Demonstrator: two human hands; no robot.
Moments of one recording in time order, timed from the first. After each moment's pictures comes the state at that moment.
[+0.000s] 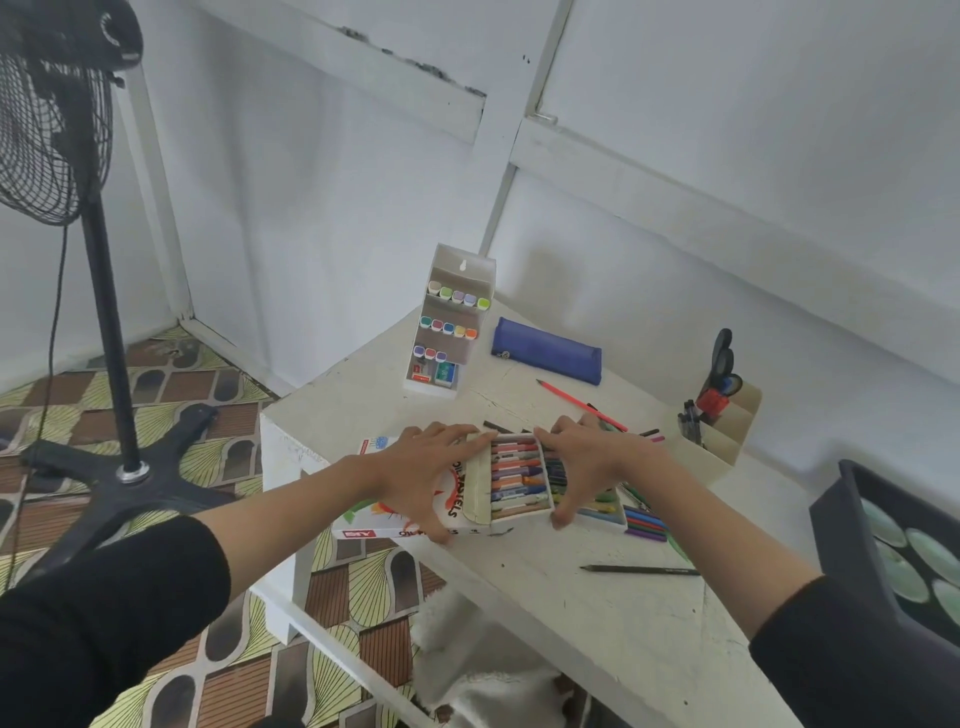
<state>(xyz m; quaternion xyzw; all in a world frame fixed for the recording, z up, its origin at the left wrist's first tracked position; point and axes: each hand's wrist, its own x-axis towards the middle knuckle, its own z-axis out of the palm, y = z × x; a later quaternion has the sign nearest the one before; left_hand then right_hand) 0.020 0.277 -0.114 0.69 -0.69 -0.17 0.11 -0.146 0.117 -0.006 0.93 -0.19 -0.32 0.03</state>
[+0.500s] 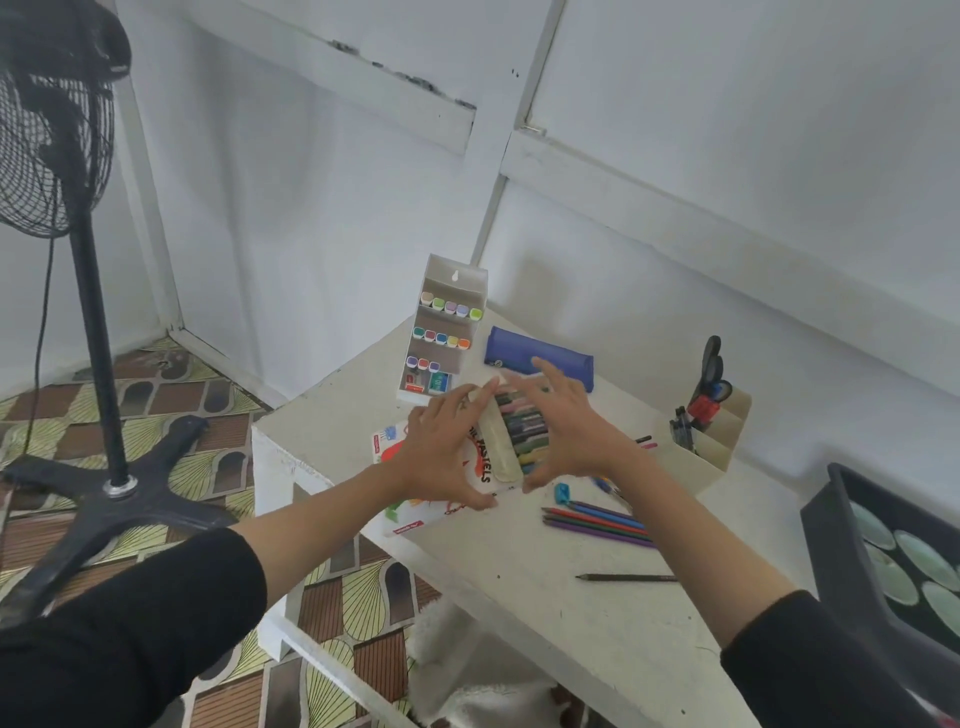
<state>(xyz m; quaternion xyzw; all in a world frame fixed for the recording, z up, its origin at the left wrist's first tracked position) 0.005 0.250 -0.107 0.72 -0.59 -0.08 0.34 -0.135 0.119 -0.002 0.98 -0.18 -0.05 -0.08</state>
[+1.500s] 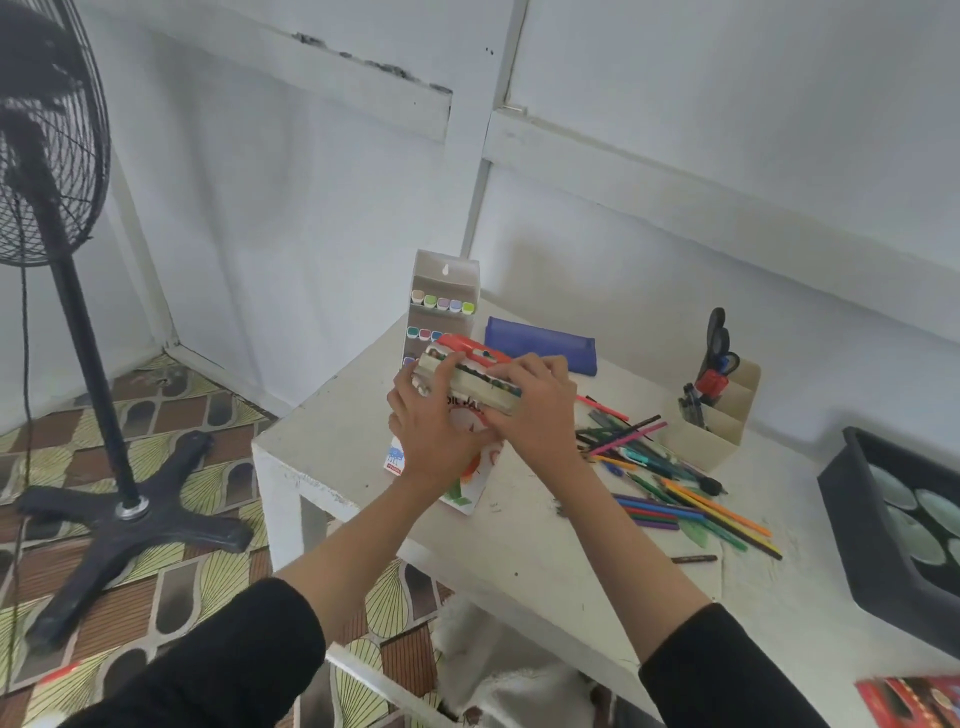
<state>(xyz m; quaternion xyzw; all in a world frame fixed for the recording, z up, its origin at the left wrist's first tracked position) -0.008 0.228 -0.094 0.81 -0.30 0.01 0.50 -0.089 0.145 -0.049 0.89 -0.24 0.37 -0.08</state>
